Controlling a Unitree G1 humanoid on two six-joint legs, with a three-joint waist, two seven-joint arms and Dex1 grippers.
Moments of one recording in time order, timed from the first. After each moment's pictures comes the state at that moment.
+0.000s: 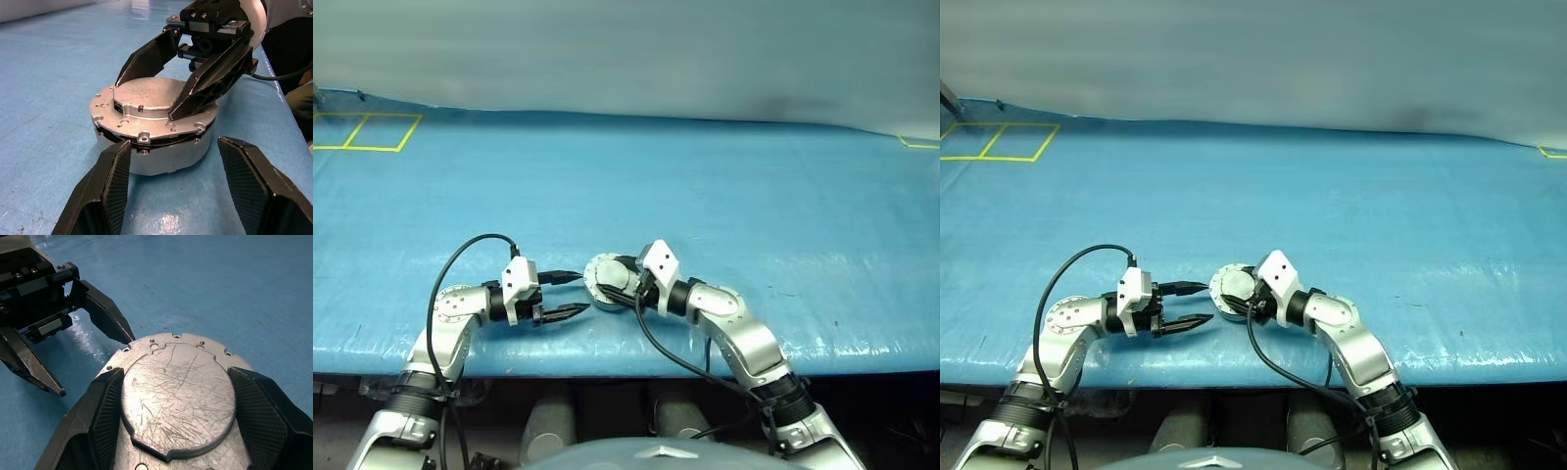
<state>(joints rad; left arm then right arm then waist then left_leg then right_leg) -0.13 0.53 -0.10 0.15 -0.32 -0.05 -1.20 -0.18 -0.24 0.32 -0.15 0.18 0.40 0.66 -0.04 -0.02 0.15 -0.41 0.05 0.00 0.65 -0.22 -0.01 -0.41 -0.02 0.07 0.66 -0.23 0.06</state>
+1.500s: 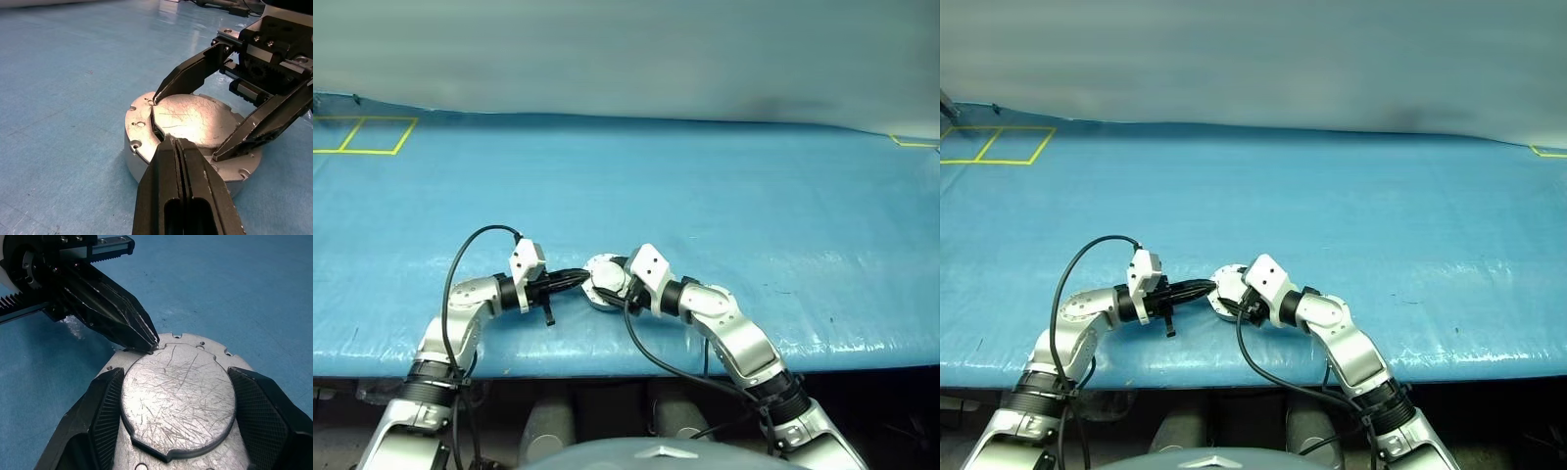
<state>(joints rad) -0.19 0.48 -0.09 0.15 -0.32 0.13 -1.09 -0.20 -0.27 0.39 -0.14 0.07 0.38 0.63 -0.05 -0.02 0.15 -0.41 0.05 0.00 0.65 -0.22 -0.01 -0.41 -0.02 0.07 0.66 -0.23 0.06</state>
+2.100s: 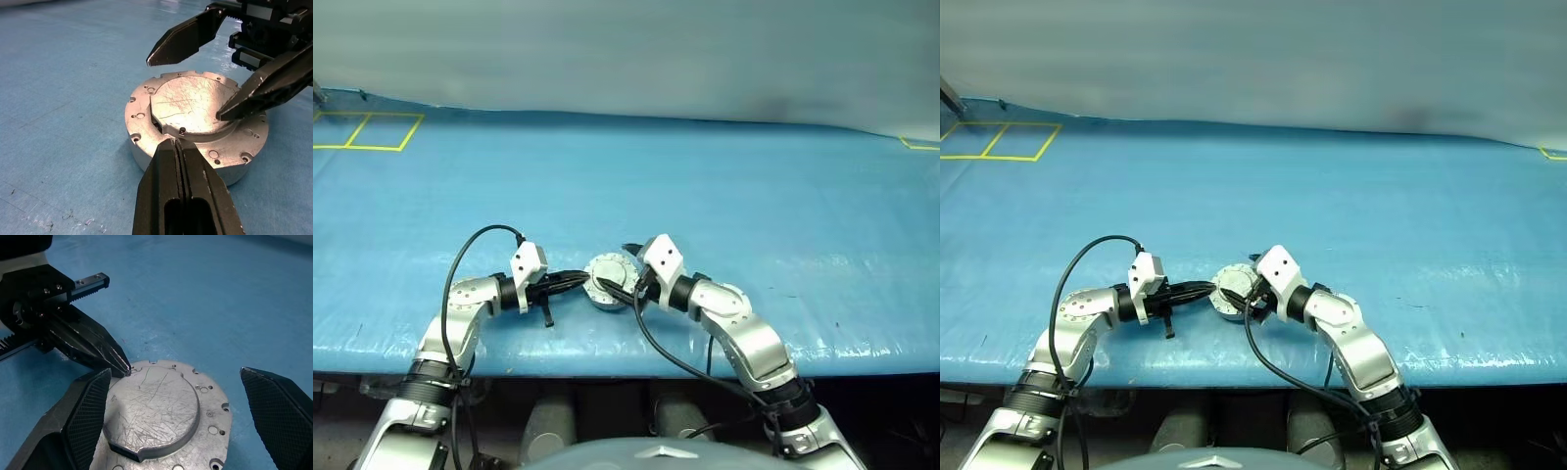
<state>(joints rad) -0.19 0.49 -0.10 0.16 -0.29 0.08 -1.09 -0.17 -0.26 0.31 -0.28 0.14 0.43 0.58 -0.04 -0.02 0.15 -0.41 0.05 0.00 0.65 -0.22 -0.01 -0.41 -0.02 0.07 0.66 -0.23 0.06</state>
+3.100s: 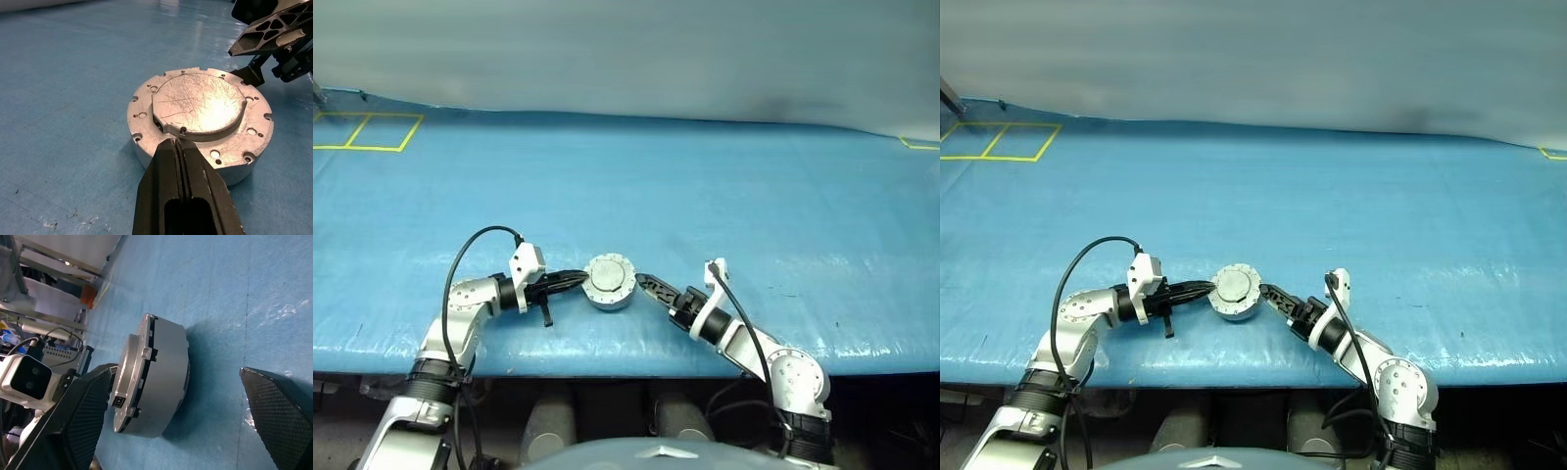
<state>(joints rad) -0.20 0.48 -0.09 0.22 -0.29 0.03 -1.11 0.00 -0.01 -0.22 -0.23 0.93 1.06 0.32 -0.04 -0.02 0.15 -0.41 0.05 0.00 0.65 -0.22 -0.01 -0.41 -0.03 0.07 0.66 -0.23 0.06</state>
